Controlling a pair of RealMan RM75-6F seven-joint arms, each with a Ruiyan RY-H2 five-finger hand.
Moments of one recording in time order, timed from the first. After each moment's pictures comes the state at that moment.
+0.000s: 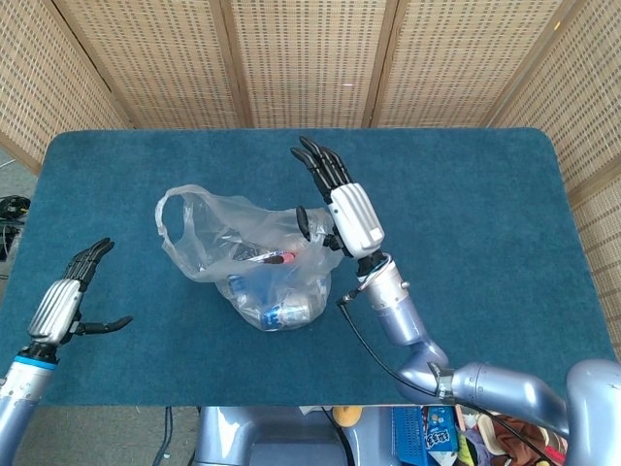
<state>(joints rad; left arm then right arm) -0.27 -1.17 -0.08 -1.60 1.56 1.30 -0.52 0.89 -1.62 0.47 -1.54 -1.29 1.23 0.16</state>
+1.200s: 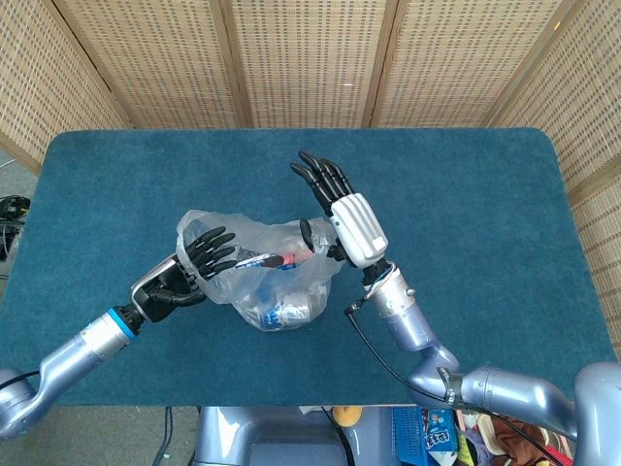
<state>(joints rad) -0.71 -1.10 -0.02 -1.68 1.70 1.03 -1.98 0.87 -1.59 0.42 -1.54 -1.34 1.23 0.16</state>
